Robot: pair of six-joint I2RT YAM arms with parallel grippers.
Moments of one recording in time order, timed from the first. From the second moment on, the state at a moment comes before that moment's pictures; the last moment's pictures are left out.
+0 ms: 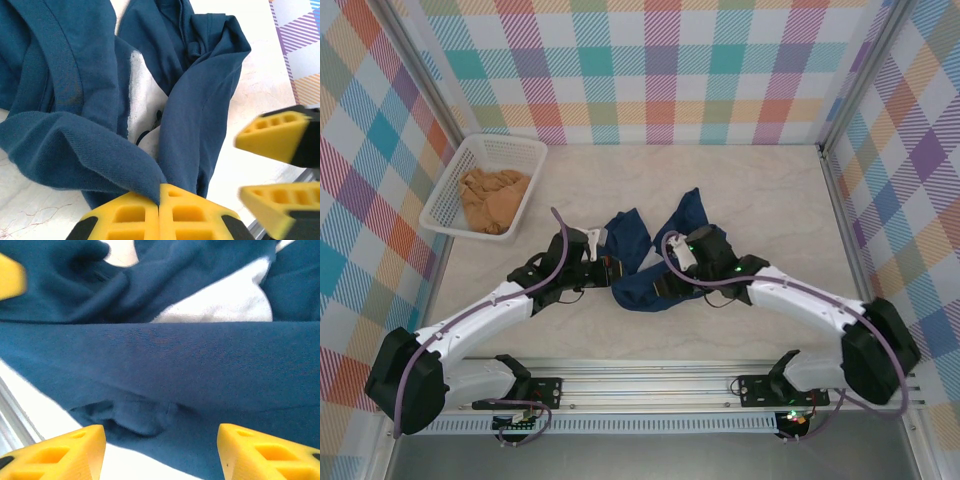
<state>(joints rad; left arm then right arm) -0.62 1.16 0.70 -0.24 0.25 -0.64 0.74 1.34 0.80 -0.35 -0.25 0.28</state>
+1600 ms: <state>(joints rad) -0.80 1.44 0.88 -0.49 0.04 -0.20 0.79 1.46 0.71 -0.21 -0.19 0.74</state>
